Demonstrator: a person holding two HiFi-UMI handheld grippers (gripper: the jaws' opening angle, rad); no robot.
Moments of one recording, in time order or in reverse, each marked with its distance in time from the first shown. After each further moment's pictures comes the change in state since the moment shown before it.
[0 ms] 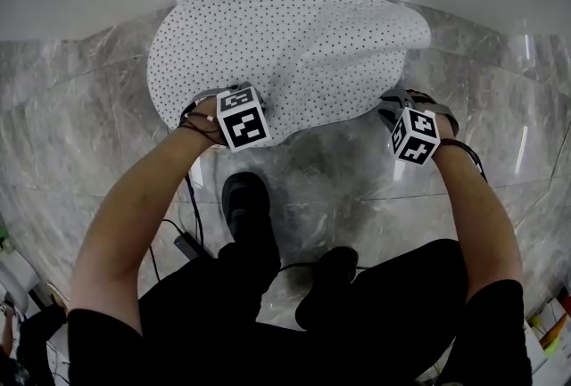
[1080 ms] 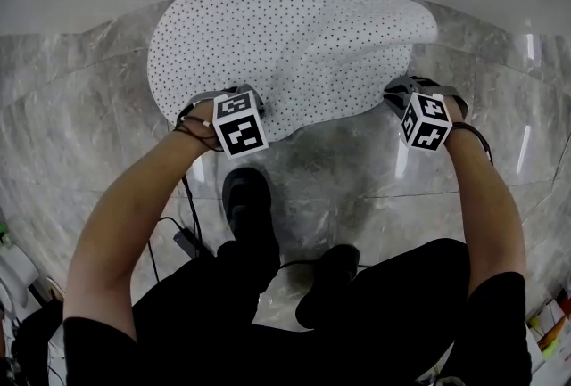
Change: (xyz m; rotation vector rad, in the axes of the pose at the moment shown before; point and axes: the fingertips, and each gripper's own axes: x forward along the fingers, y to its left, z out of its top) left arm -0.003 -0.015 -0.007 0.027 -0.005 0.010; right arm -0.001 -0.017 0.003 -0.094 -0.033 0.033
